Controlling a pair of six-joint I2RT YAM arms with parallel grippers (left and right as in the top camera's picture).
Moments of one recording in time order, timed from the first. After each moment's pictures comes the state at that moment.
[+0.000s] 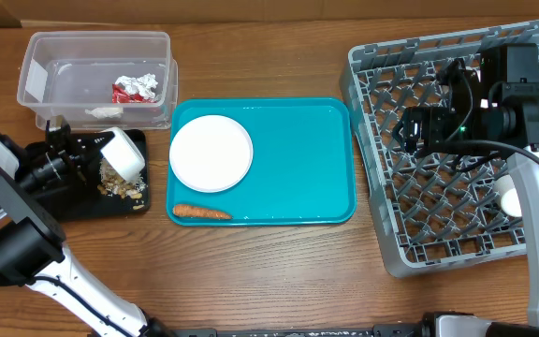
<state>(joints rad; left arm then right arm) 0.69 2.23 1.56 -1.37 1.43 0.21 -0.02 1.48 1.58 -1.28 -0.28 0.02</state>
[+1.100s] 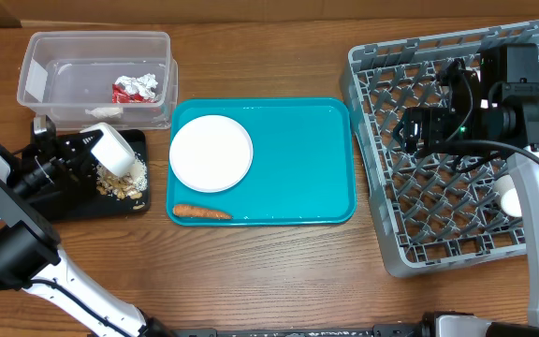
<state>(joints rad) 0.73 2.23 1.56 -1.42 1.50 0.43 -0.02 1.48 1.58 -1.28 -0.27 0.02</state>
